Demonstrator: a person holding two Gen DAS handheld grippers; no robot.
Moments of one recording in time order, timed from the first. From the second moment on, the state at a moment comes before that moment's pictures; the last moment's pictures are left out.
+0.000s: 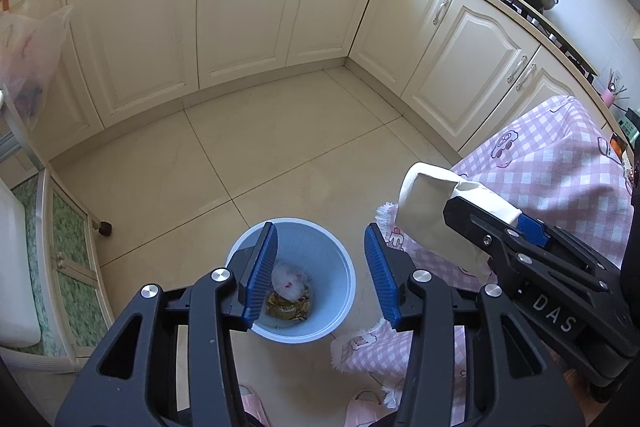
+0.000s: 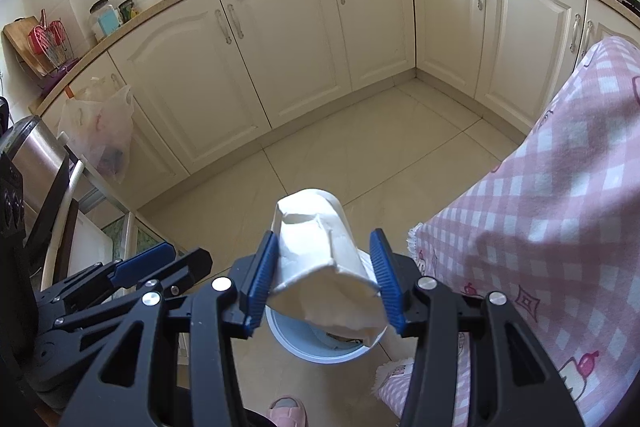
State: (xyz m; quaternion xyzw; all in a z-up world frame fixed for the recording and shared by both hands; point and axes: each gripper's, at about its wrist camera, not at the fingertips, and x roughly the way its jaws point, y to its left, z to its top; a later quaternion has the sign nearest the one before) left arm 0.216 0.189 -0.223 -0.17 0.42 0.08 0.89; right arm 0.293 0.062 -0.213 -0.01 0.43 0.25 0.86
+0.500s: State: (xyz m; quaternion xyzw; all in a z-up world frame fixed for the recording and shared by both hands) left arm 0.201 0.190 -0.180 -0.17 0.38 0.09 0.91; right arm 0.293 0.066 -0.181 0.01 0.39 0.27 0.88
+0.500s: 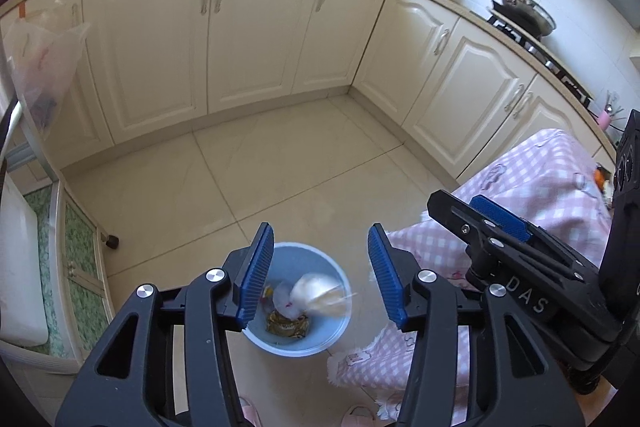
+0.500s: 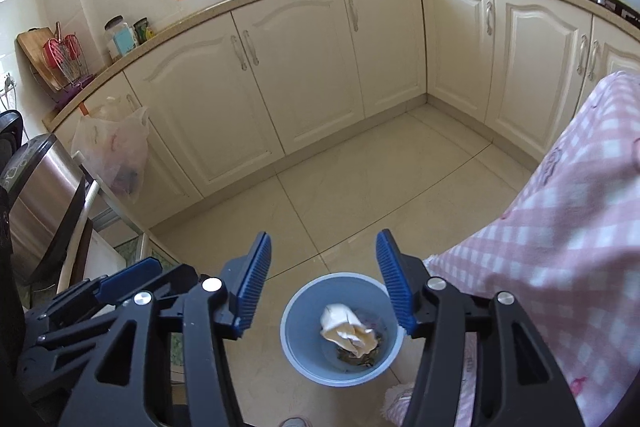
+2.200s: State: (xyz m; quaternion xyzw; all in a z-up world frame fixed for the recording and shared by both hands) left arm 0.237 -0.054 -0.097 -0.05 0.32 -0.14 0.93; right arm 0.252 -0.227 -0.105 0.14 0.38 0.06 0.91
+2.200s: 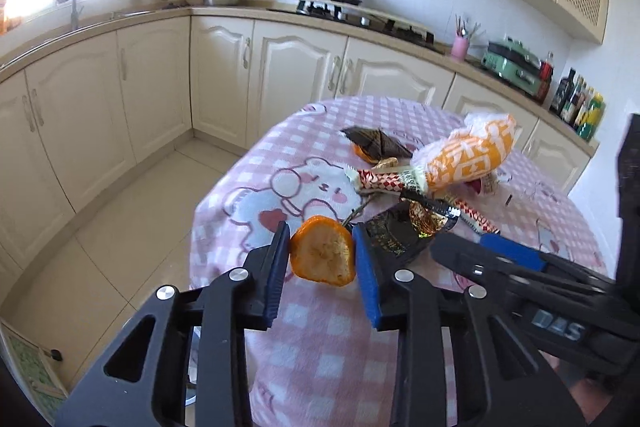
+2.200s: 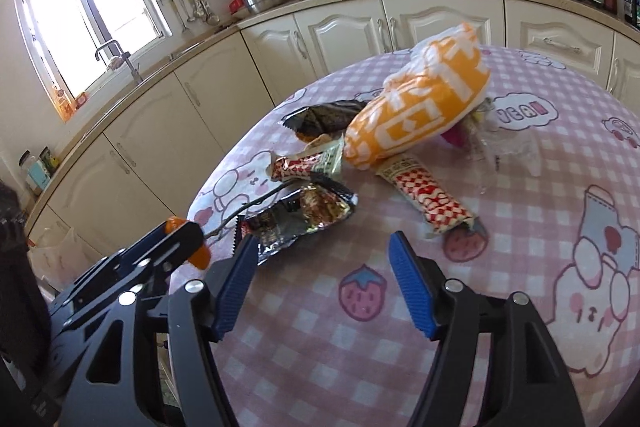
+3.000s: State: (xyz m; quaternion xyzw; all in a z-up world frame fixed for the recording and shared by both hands) left arm 0.195 -0.002 -0.079 -0.10 0.29 -0.14 0.94; right arm 0.250 -0.206 -0.090 0.15 0.35 0.07 0.92
